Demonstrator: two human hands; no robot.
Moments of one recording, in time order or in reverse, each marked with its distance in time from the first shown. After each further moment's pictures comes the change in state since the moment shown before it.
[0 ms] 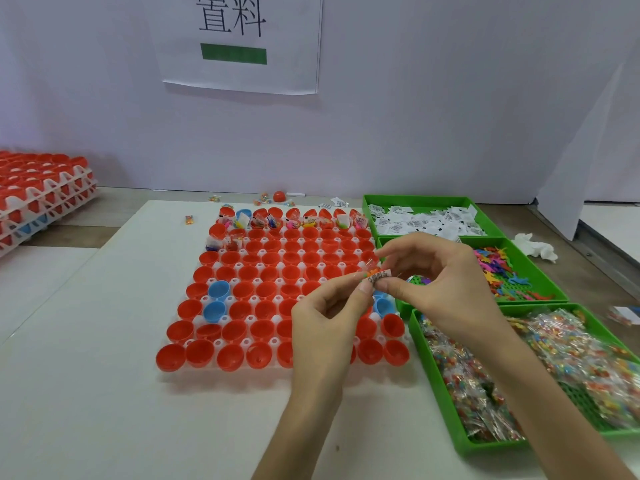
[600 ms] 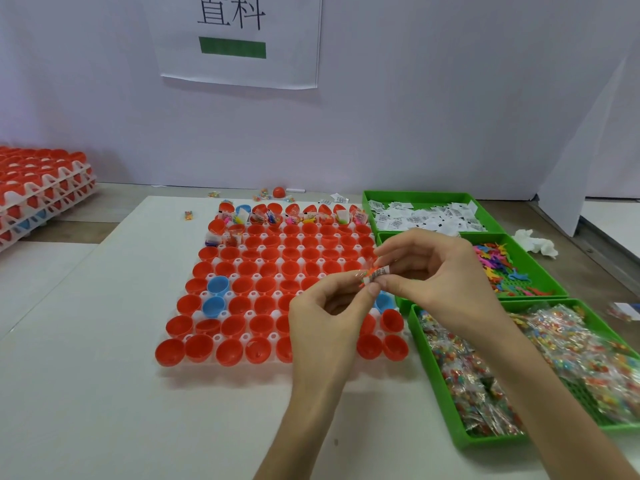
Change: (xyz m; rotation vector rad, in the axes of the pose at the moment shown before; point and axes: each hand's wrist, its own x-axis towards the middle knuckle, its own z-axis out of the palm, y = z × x) left_hand 0.001 -0.001 0.000 0.174 0.026 0.139; right_hand 0.000 0.001 -0.001 0.087 -0.027 0.049
